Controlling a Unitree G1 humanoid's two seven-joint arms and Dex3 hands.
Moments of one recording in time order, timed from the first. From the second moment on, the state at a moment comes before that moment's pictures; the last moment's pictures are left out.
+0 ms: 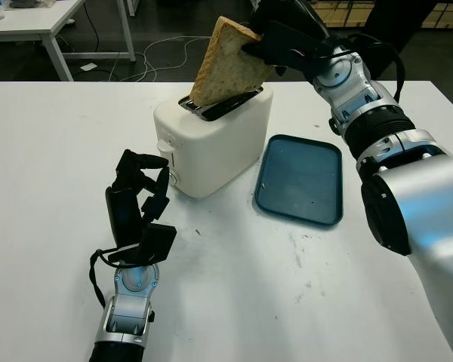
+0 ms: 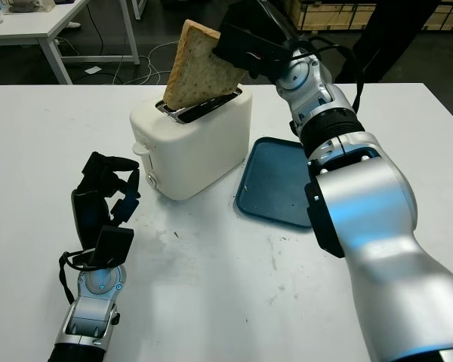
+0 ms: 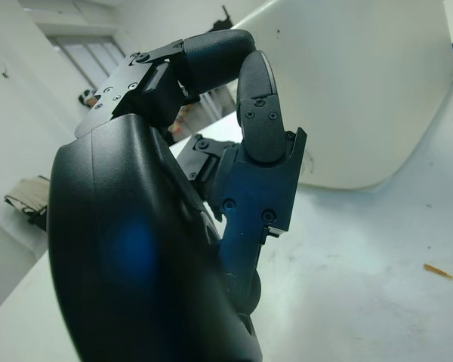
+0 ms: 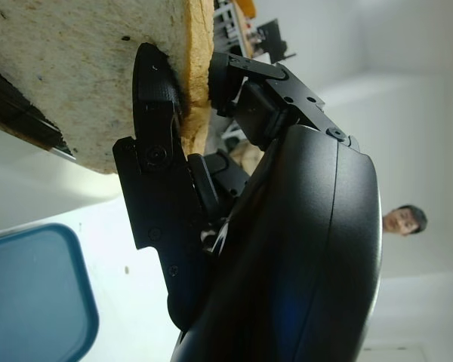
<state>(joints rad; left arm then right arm) -0.05 -0.04 -0.02 0.08 0.33 -0.40 0.43 -1.39 -0.28 0.17 1.33 -0.38 -0.24 0.04</state>
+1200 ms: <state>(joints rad) -0.04 -0.04 -0.02 0.08 0.33 -0.40 0.43 -1.40 -0.30 0.17 1.33 -0.38 -0.28 0.05</state>
